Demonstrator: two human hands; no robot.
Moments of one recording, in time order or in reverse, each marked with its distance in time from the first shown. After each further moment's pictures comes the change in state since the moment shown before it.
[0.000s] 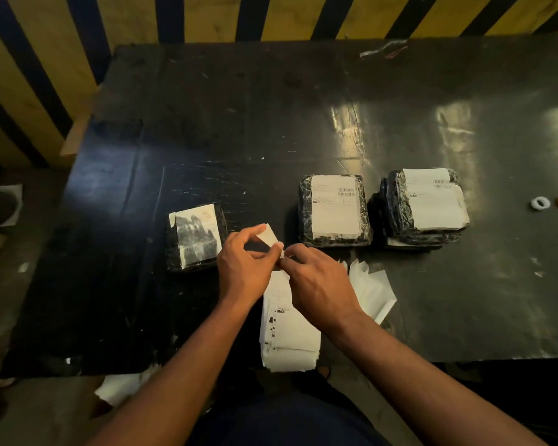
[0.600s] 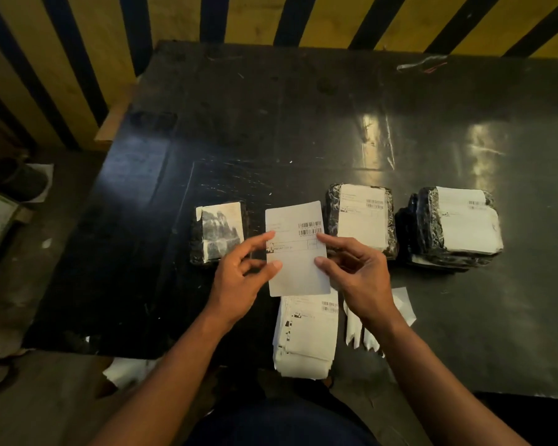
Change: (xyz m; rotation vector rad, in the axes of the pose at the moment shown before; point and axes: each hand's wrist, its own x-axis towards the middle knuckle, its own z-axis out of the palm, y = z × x) left_hand -0.011 -0.026 -0.055 -0.398 -0.242 -0.035; right_hand 0.010 0.021 -0.005 1.059 0.077 0.496
